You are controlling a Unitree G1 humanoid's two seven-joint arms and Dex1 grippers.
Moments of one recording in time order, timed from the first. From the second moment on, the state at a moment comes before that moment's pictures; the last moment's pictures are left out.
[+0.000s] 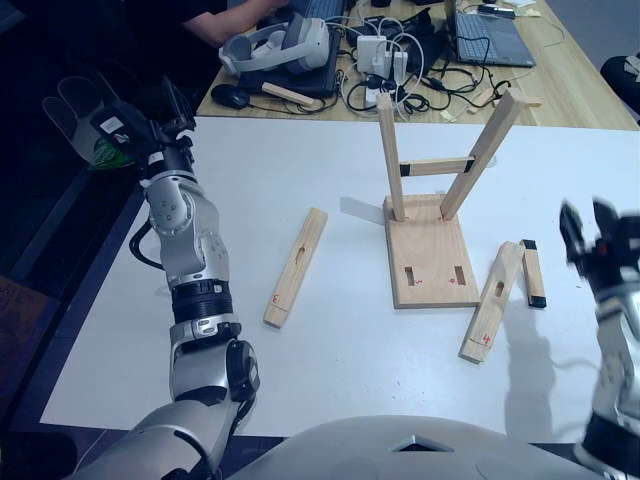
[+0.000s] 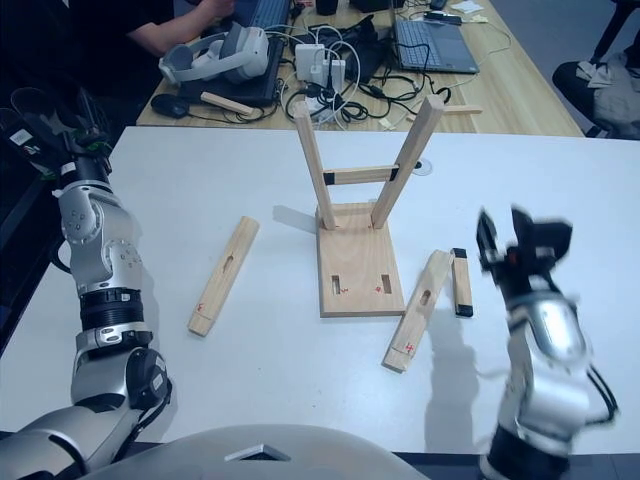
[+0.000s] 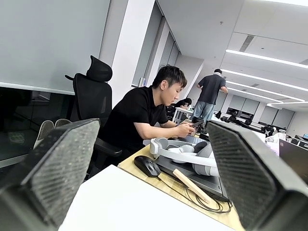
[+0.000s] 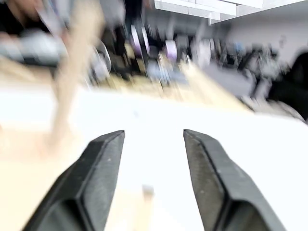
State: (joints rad) left arm -0.51 0.19 0.36 0.28 -0.27 -0.12 0.11; right arm 0.38 -0.26 -0.50 -0.55 0.14 0.40 0.41
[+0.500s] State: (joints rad) left arm -0.47 0.17 0.35 0.21 -0.26 -0.10 0.13; right arm 0.55 -0.44 -0.46 -0.36 0.29 0.69 0.54
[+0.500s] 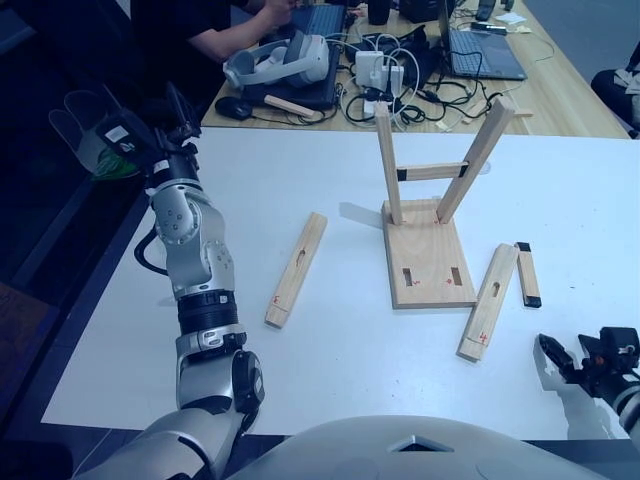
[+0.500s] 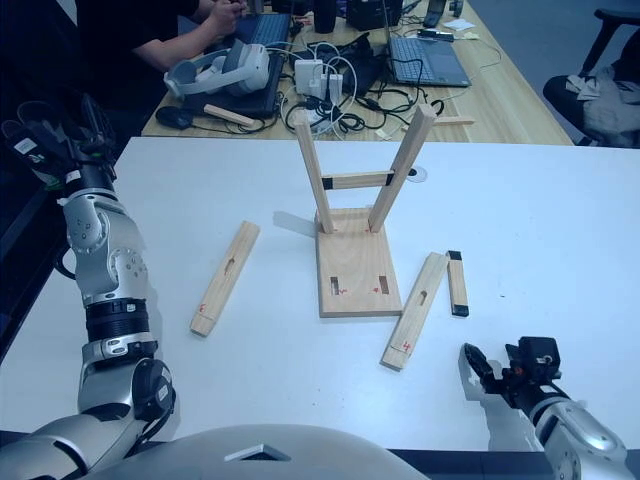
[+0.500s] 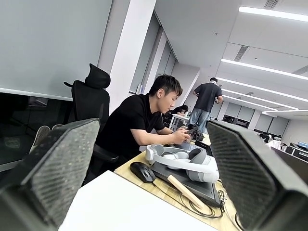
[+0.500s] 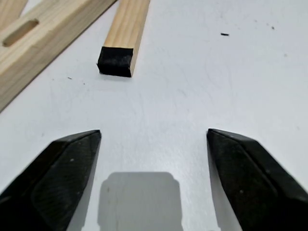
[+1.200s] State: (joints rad) left arm -0.47 0.17 0.36 0.21 -0.26 -0.09 0.13; right arm 0.11 -0.53 -0.33 -0.22 0.29 1.09 0.34
